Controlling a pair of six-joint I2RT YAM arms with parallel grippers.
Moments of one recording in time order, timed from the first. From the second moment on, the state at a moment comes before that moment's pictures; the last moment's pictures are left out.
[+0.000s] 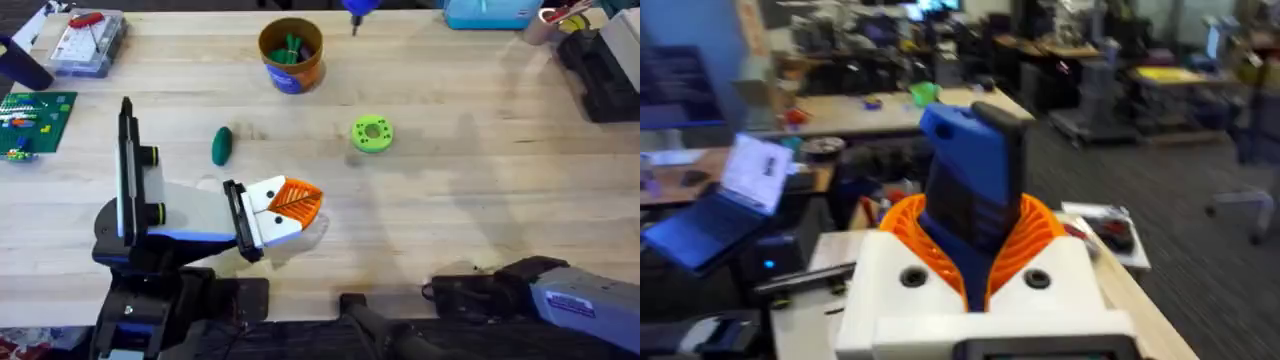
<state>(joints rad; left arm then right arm) -0.07 0.01 0.01 -0.11 1.15 0.01 0.29 1.28 1.32 0.31 -1.08 0.31</state>
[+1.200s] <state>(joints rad) -0.07 0.01 0.01 -0.11 1.15 0.01 0.60 1.28 1.21 0.63 -1.24 0.36</state>
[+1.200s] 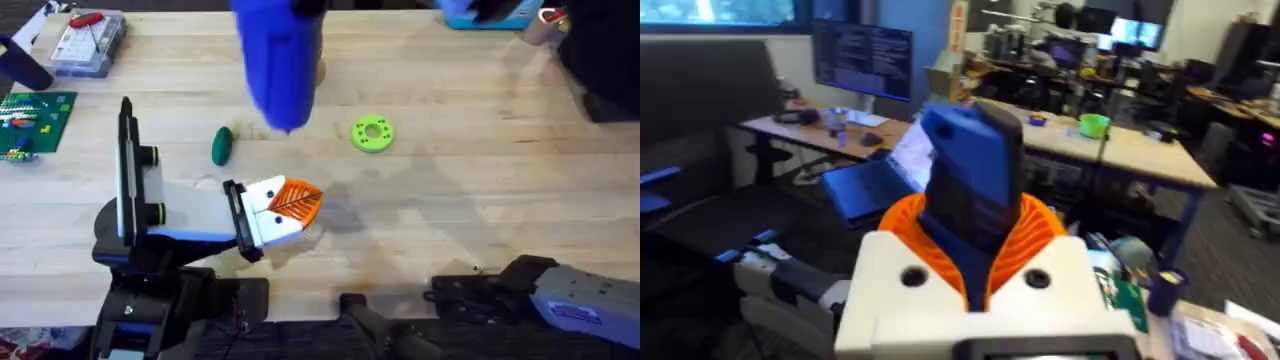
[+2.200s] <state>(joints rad) -0.07 0.01 0.01 -0.11 1.15 0.01 0.69 1.28 0.95 0.77 -1.16 0.25</state>
